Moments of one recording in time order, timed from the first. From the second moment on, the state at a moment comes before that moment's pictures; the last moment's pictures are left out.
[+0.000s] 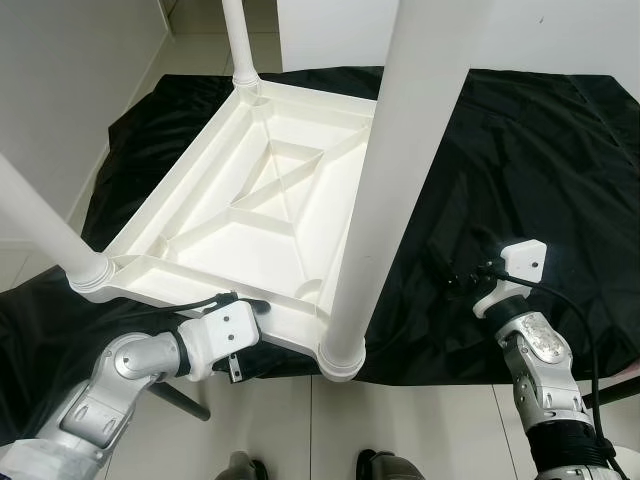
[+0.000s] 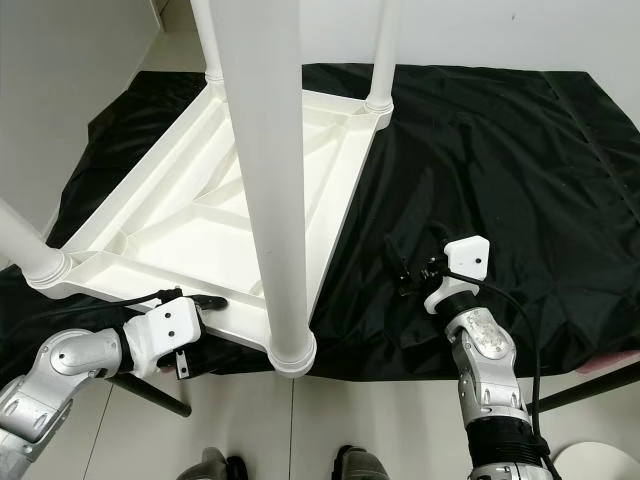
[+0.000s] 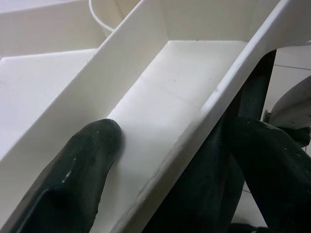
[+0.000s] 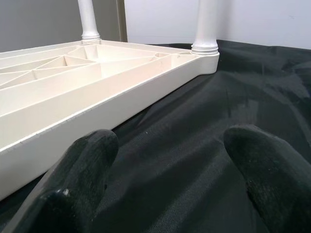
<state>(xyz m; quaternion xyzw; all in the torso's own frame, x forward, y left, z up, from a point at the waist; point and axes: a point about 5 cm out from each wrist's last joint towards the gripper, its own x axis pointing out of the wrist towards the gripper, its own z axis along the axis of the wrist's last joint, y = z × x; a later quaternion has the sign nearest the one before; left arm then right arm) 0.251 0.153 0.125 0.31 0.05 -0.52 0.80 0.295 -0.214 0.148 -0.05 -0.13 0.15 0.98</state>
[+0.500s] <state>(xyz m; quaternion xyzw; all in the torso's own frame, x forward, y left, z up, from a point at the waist) 0.265 0.150 0.130 0.29 0.05 -0.53 0.80 0.292 -0.215 0.144 -0.05 -0.12 0.14 0.98</state>
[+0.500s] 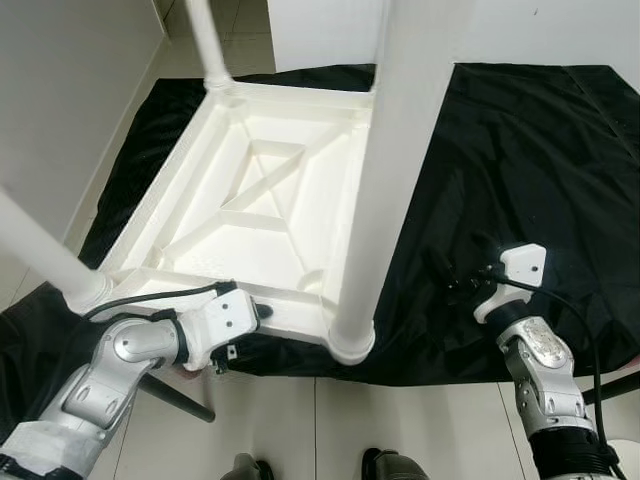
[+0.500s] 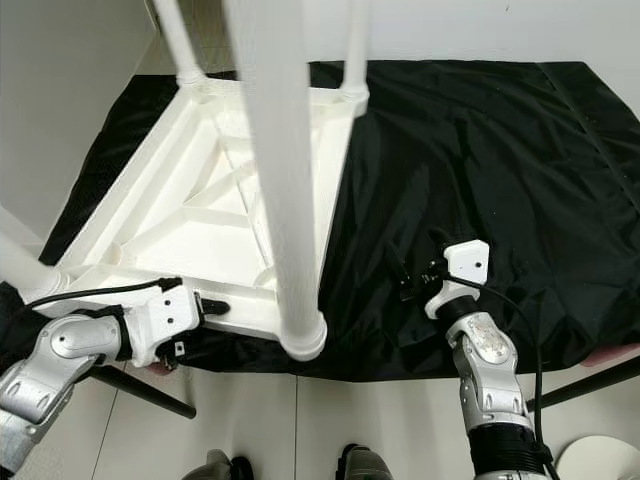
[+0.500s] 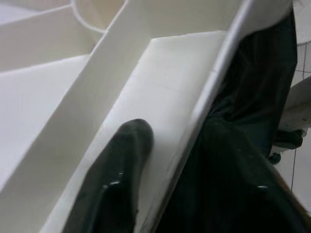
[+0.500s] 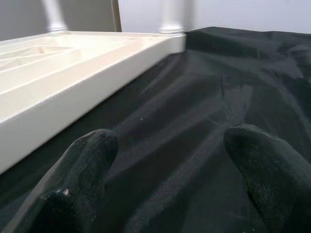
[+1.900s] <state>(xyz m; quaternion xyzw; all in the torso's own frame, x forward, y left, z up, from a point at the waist) 0.269 0.091 0.148 0.23 -0.04 -0.55 0.80 0.255 -0.239 0.149 -0.10 -0.05 0.28 0.95</state>
